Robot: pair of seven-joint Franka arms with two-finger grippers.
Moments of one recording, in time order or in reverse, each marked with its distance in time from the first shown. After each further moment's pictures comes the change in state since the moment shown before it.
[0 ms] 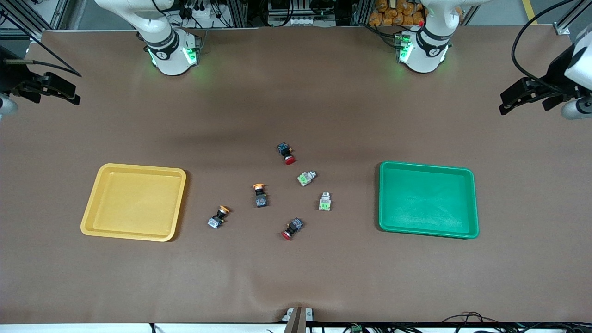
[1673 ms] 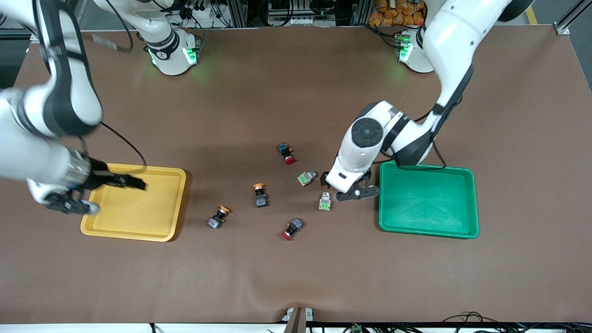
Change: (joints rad) left arm -0.315 0.699 -0.243 -0.093 0.360 0.790 -0.709; right arm 0.052 0.489 0.006 0.016 0.299 0.504 0.145
